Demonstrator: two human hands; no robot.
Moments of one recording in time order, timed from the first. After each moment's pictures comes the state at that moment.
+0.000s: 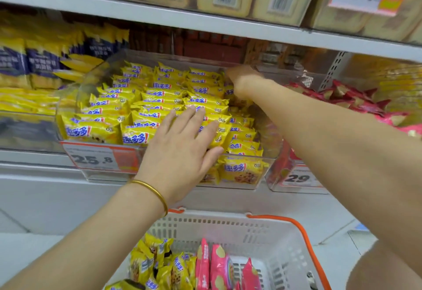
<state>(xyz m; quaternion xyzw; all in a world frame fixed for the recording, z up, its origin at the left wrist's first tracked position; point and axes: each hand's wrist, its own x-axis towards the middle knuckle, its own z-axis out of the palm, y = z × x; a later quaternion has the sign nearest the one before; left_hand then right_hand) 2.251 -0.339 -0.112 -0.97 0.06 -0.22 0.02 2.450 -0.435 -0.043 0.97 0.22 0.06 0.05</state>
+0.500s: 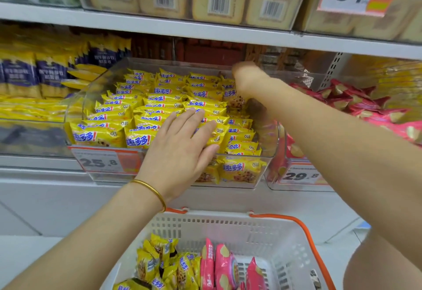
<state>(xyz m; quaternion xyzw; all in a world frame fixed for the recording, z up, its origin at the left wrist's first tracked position) 2.250 -0.335 -0.110 -0.97 0.07 -0.22 -0.03 2.428 -0.446 -0.022 0.97 0.24 0.06 0.00</state>
